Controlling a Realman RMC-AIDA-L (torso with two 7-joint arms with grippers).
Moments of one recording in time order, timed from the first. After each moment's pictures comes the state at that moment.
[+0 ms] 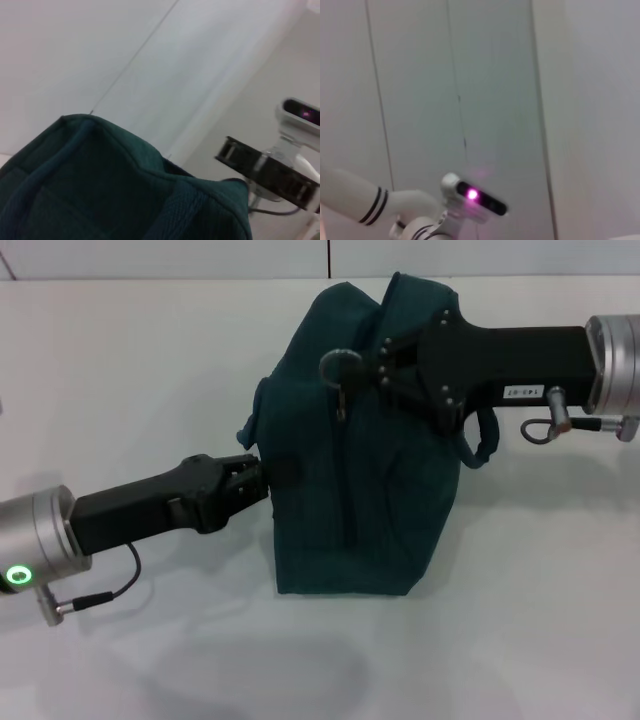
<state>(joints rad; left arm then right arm) -0.42 -2.08 0.77 0.46 1.69 1.75 -1.53 0.64 2.02 -1.30 -0.80 -1.37 -1.51 1.43</state>
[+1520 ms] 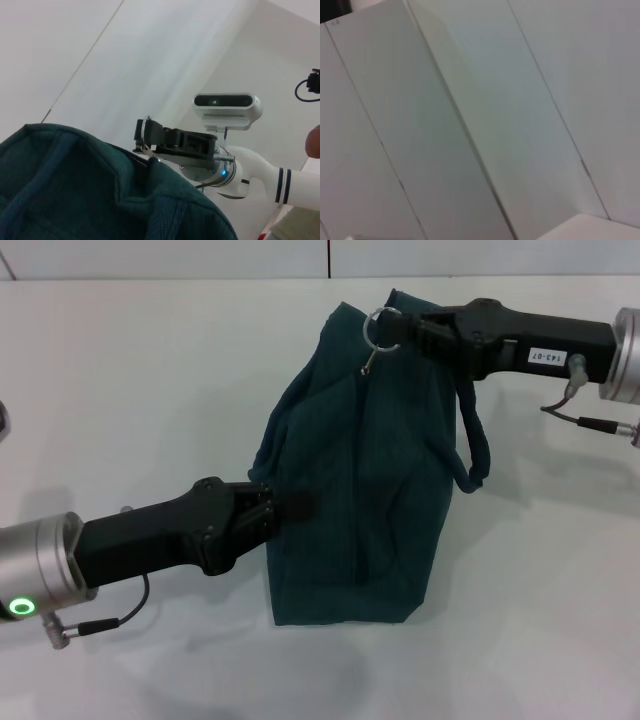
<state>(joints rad) -0.41 -2.08 0.81 0.42 1.69 1.82 -1.41 0.64 2.01 -1.21 -0.66 -1.33 -1.42 1.62</state>
